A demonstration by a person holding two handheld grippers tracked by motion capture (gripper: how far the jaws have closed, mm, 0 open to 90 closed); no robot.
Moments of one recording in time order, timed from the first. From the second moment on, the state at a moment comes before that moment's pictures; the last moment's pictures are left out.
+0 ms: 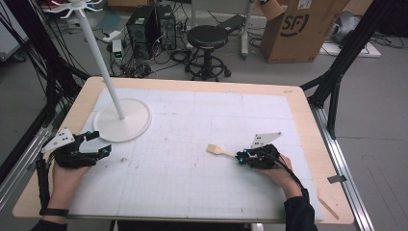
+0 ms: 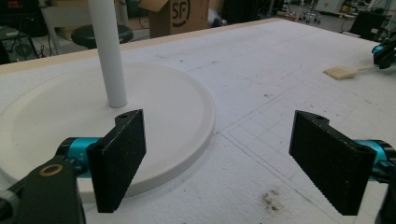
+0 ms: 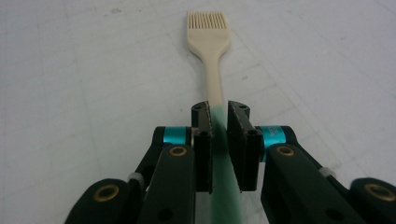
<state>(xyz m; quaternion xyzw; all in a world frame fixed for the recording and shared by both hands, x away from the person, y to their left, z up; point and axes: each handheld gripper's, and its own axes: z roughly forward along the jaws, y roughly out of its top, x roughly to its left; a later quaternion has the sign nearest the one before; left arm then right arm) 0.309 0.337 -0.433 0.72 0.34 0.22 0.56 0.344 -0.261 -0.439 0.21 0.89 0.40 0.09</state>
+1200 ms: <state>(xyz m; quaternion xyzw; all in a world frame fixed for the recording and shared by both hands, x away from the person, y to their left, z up) 0.302 0.346 -0.426 0.70 0.33 0.22 0.59 0.368 -0.001 -0.439 0.01 0.89 0.45 -0.03</state>
